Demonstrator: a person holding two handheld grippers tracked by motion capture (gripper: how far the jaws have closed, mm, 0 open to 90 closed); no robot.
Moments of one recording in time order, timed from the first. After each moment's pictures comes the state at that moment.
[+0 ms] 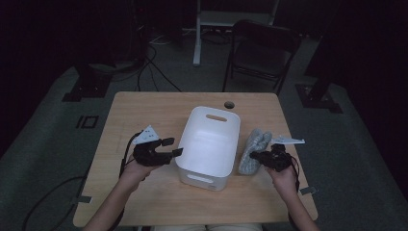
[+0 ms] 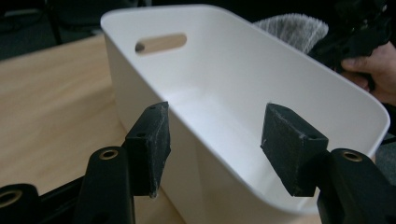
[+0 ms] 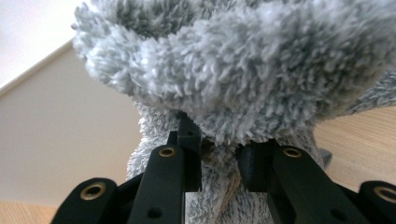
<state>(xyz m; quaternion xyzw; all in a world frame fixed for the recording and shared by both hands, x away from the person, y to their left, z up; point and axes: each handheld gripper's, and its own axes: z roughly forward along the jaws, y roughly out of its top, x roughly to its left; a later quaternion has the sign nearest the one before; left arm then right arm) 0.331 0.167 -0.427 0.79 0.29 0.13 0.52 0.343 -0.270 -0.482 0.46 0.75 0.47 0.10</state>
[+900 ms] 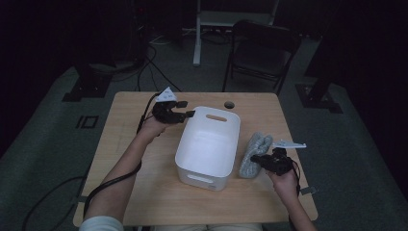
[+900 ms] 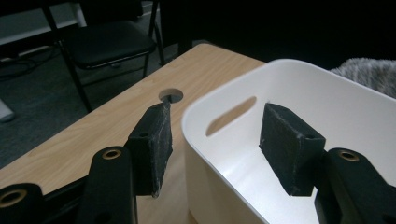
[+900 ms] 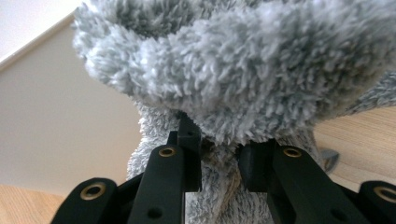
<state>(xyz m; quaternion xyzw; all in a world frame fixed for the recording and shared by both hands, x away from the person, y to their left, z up) 0.469 0.133 -0.405 0.80 0.25 0.17 0.52 0.335 -0.274 -0.492 0.46 0.74 0.47 0.09</state>
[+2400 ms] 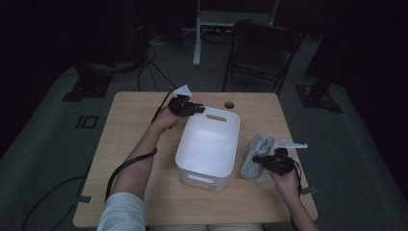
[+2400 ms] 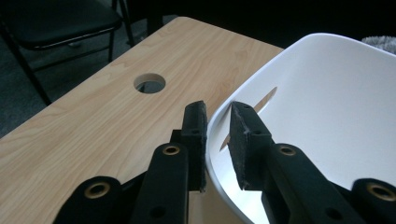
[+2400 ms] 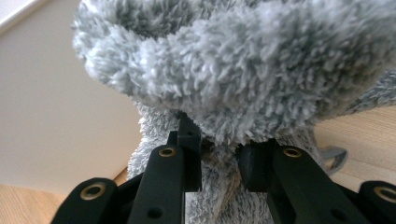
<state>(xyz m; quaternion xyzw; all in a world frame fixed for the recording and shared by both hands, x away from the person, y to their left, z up) 0.528 0.100 -0.439 0.84 0.21 0.10 0.49 0.339 -0.282 -0.499 0.47 0.74 0.47 0.08</state>
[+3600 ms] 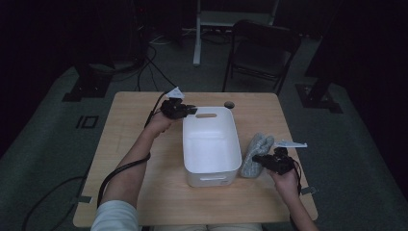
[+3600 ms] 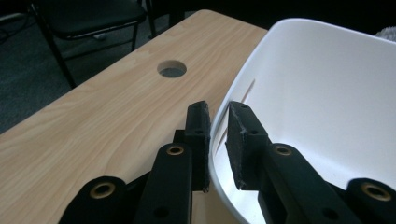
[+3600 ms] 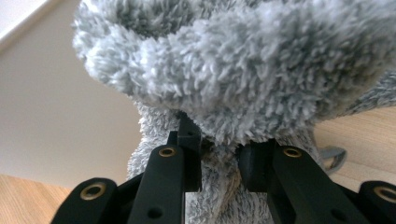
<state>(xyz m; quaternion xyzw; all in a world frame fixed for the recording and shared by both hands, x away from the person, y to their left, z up) 0.509 0.125 -0.439 0.83 0.26 0.13 0.47 0.341 -0.282 -0.499 0.47 0.74 0.47 0.08</state>
